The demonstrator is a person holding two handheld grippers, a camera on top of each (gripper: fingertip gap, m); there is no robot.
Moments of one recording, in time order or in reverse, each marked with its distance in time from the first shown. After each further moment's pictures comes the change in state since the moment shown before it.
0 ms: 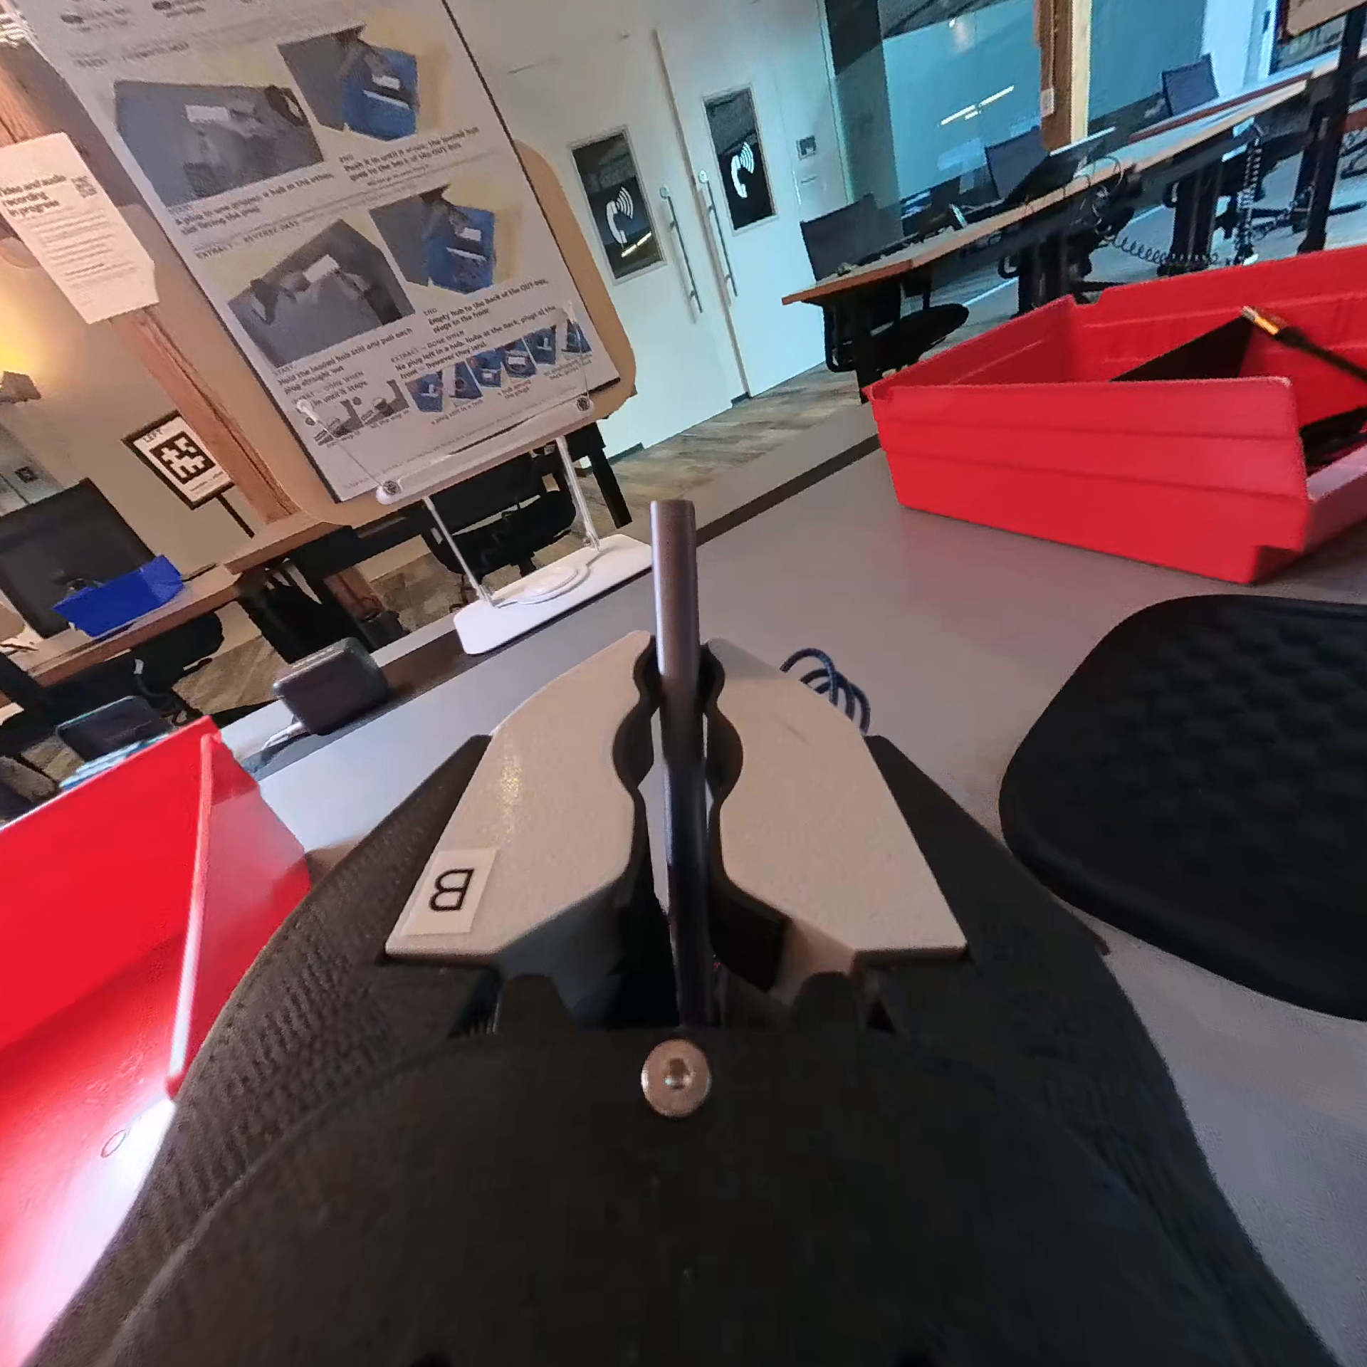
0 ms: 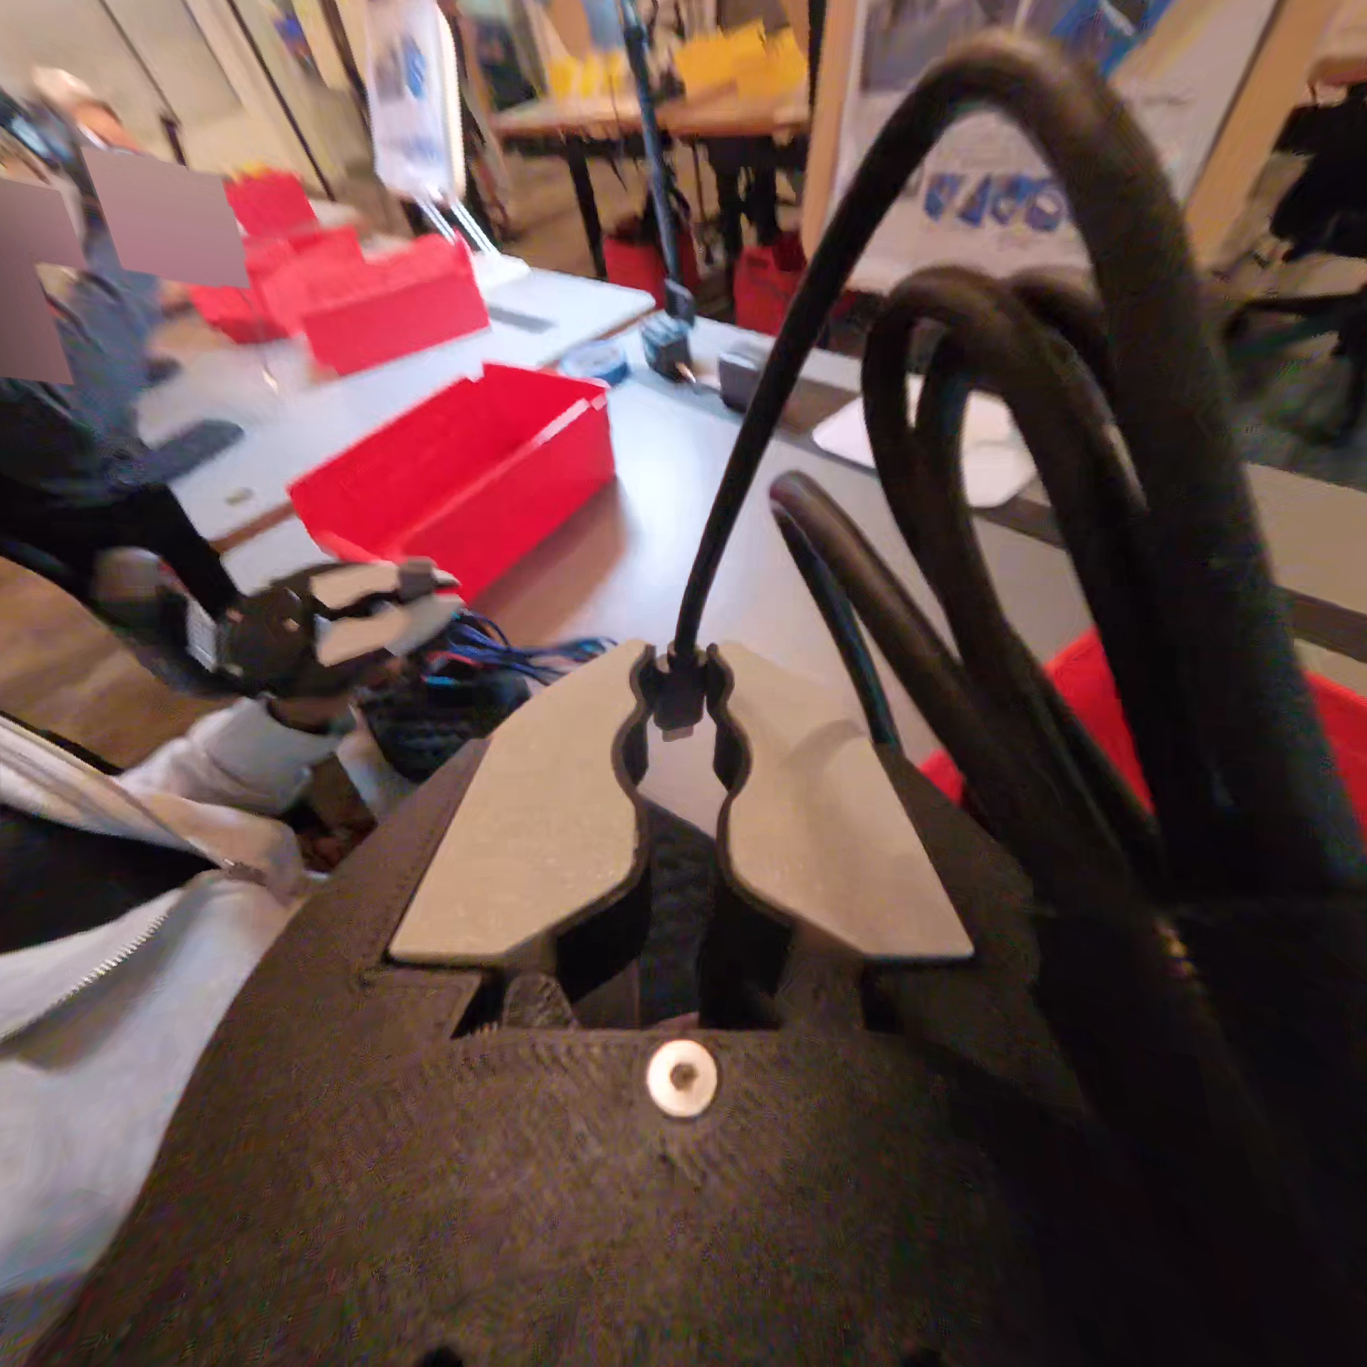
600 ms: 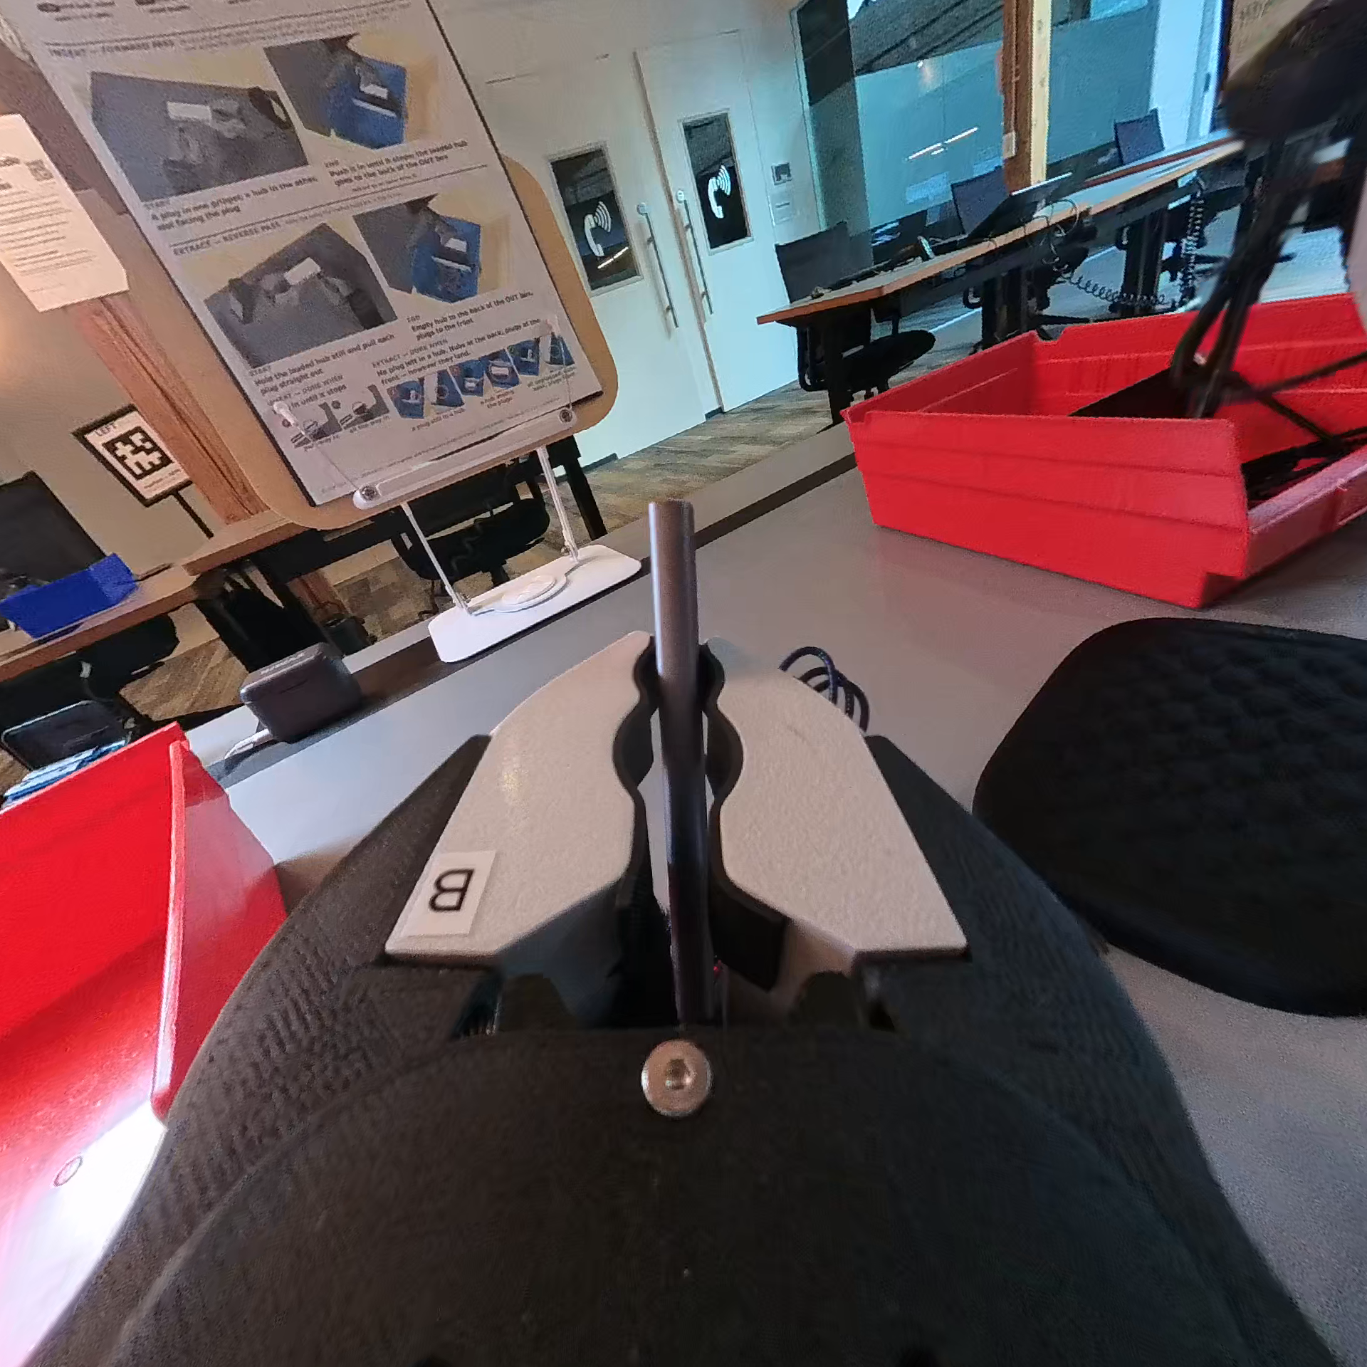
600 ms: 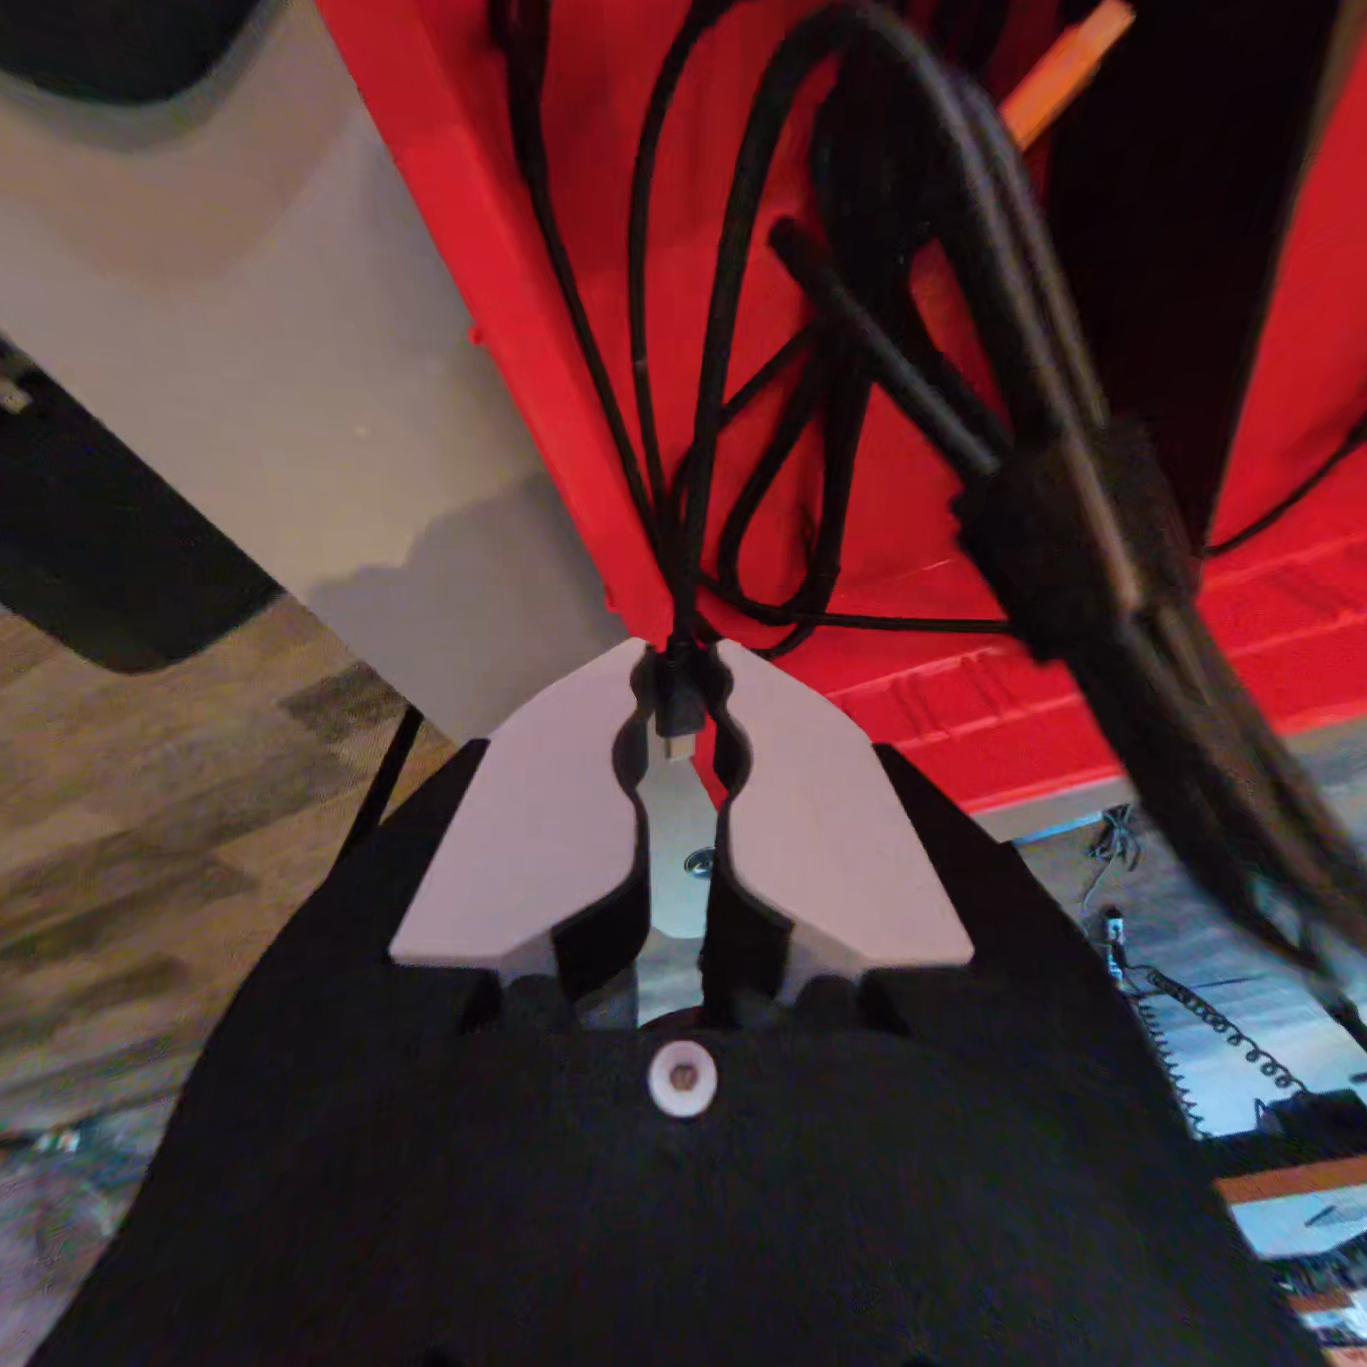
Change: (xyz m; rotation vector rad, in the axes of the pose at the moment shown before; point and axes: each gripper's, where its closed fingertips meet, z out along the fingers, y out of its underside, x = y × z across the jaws) left arm 0.000 -0.005 -0.001 0.017 0.036 -0.037; right arm 0.129 0.204 -0.068 -1.325 0.057 -0.407
